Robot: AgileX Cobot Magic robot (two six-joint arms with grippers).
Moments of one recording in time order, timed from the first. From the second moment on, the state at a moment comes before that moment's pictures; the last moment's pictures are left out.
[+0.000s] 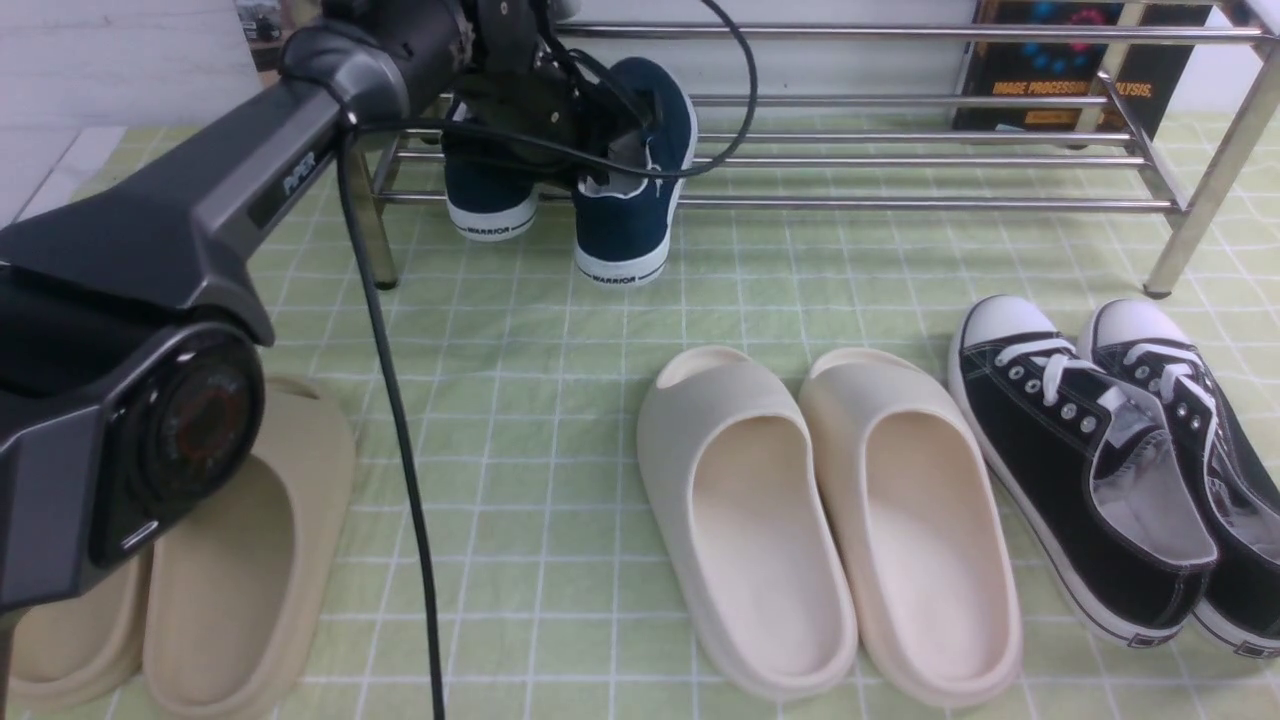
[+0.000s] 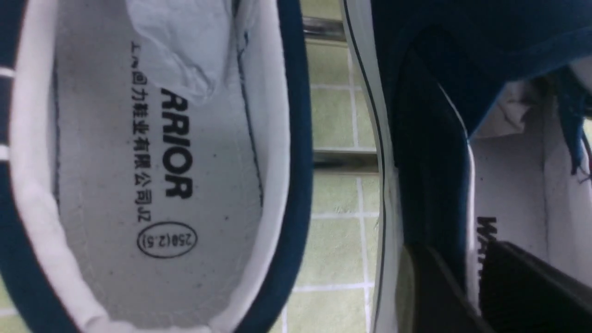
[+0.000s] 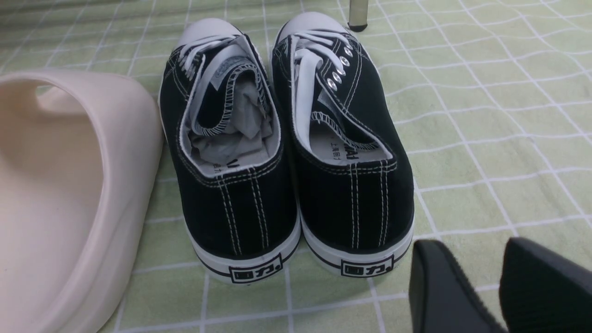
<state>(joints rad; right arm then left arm) -0.08 -0.01 0.02 -0.04 0.38 0.15 -0.33 2.27 -2.21 -0.09 0.84 -0.33</state>
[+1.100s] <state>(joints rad) -0.08 -0.01 0.02 -0.04 0.38 0.15 -0.43 2.26 -2.16 -0.11 1.11 -0.20</state>
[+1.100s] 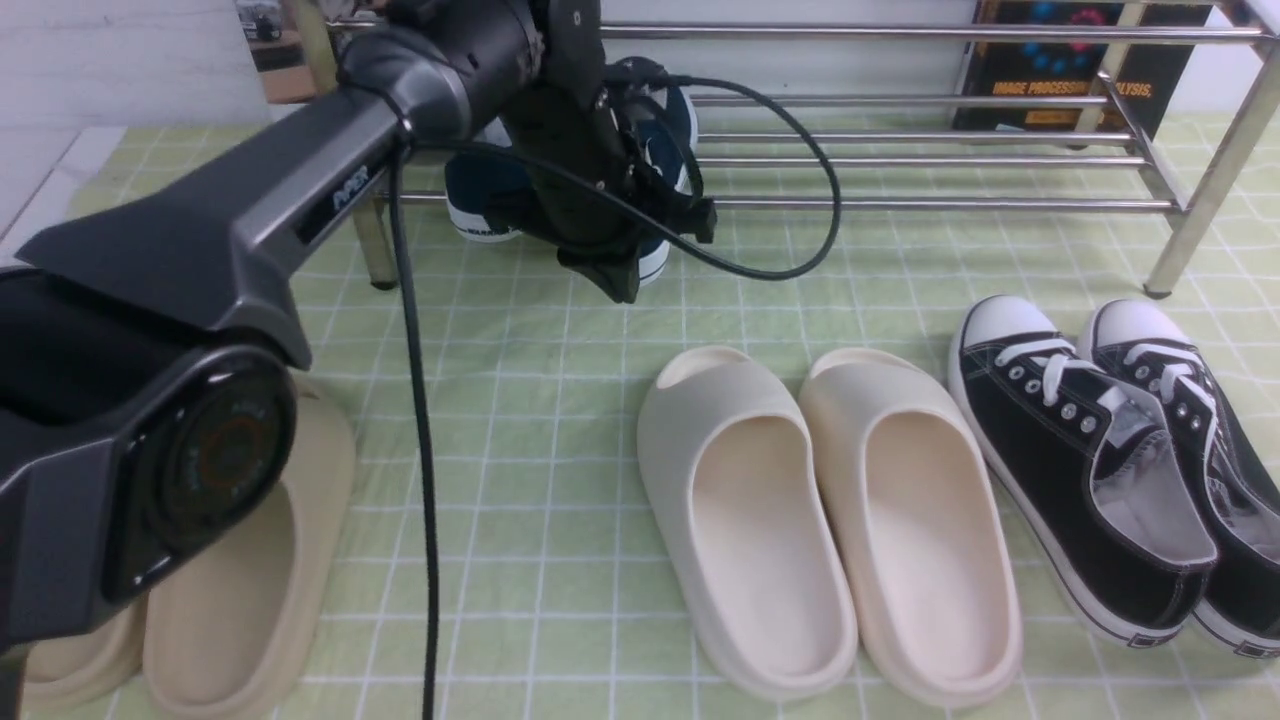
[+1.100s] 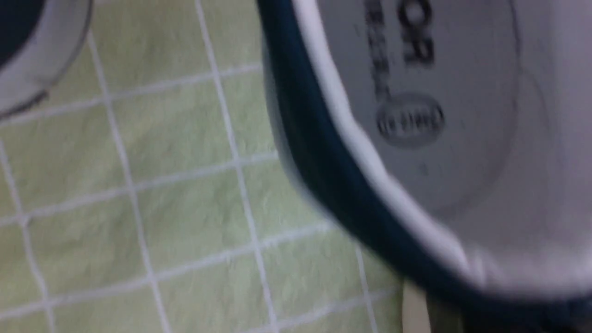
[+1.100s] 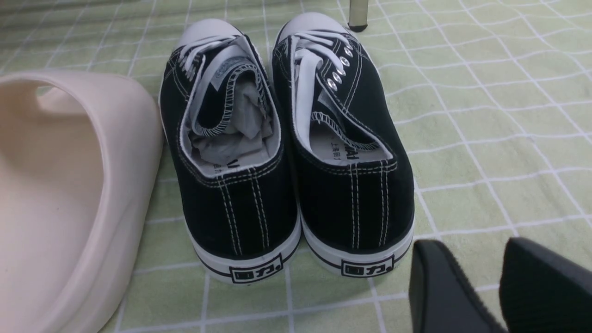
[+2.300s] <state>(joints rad) -0.08 -0.01 0.02 -0.04 0.38 0.15 -0.37 2.02 -2.16 -0.02 1.03 -0.25</state>
